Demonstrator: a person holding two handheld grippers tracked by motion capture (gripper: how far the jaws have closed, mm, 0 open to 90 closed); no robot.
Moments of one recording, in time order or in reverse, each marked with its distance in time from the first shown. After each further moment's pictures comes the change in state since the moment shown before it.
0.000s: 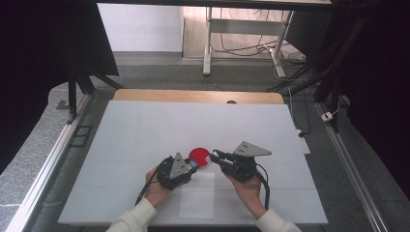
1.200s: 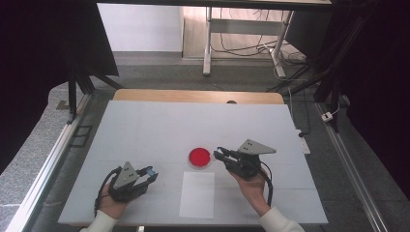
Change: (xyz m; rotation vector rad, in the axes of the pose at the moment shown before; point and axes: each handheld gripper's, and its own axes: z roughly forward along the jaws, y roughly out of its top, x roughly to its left) left arm 0.035 -0.070 -0.099 0.010 0.052 -0.196; right arm -0.012 0.002 -0.006 -0.012 -0.012 -0.016
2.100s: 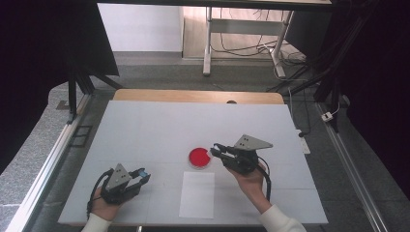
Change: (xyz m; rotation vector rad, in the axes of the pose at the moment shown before) left arm 0.009 -0.011 -0.007 0.028 0.027 -0.028; right arm 0.003 0.018 0.007 0.016 0.033 -0.059
